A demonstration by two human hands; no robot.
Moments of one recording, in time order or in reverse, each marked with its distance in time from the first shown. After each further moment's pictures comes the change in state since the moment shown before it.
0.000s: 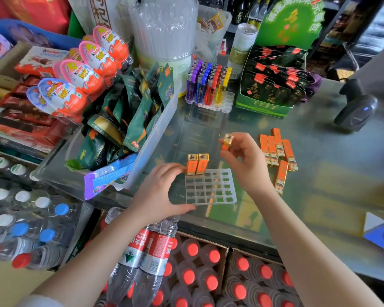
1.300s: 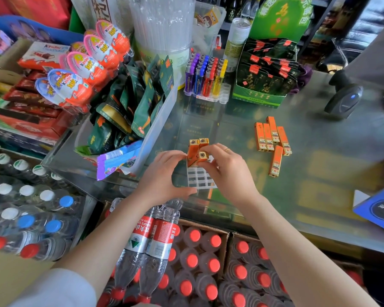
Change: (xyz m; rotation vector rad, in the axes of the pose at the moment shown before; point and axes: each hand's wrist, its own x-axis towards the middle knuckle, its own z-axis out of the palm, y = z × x) left_hand -0.002 0.003 -0.004 -0.027 -0.043 -0.020; right_hand -0.046 -0.032 0.027 -0.433 -0.112 -0.287
